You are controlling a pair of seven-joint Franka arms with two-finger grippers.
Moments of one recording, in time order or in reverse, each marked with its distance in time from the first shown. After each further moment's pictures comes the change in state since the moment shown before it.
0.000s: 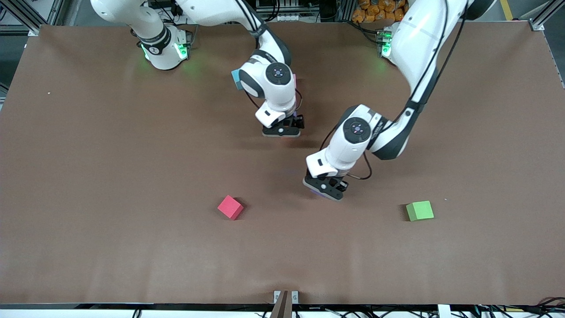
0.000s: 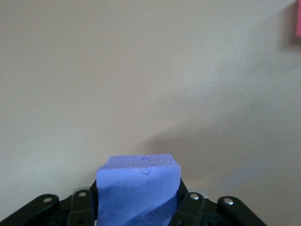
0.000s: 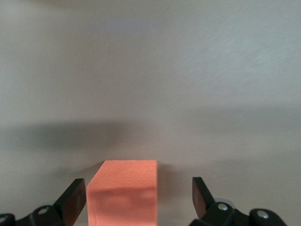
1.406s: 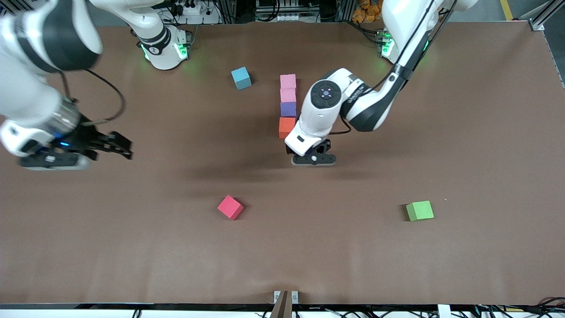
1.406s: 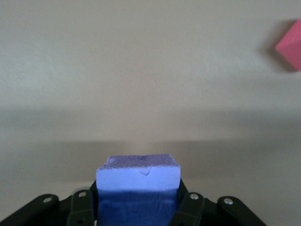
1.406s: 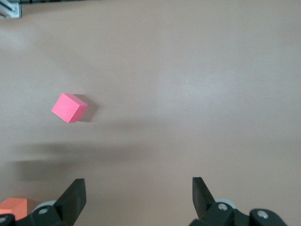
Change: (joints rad) left arm -0.116 -0.092 -0.074 -0.023 -0.001 -0.216 -0.693; right arm -0.842 -0.425 0.072 0.240 -0.013 -0.613 -0.795
